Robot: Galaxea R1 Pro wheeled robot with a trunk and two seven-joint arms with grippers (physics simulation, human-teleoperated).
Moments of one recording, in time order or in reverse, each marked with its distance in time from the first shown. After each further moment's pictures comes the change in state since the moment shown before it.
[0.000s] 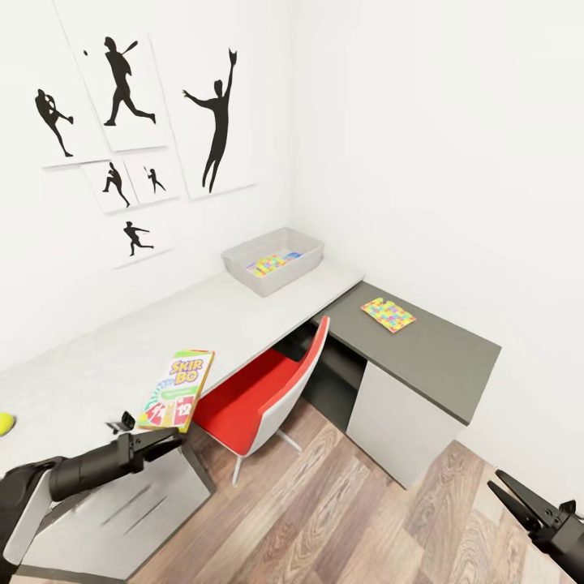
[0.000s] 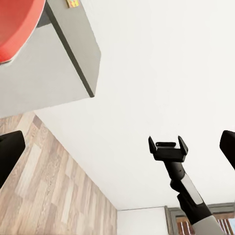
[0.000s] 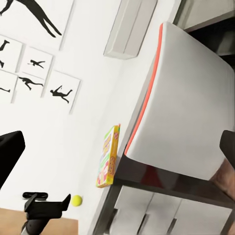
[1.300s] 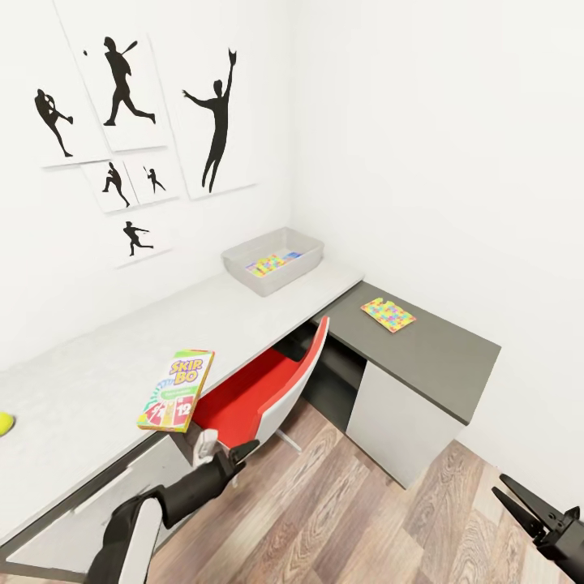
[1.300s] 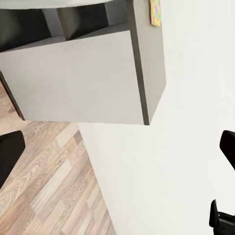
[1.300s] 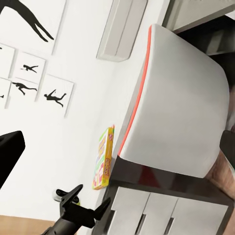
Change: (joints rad) left arm 0.080 -0.487 0.065 -0.044 0.019 -0.163 0.696; right arm 0.000 -0.007 -0.010 0.044 -0.001 -0.002 0.002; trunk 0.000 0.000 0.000
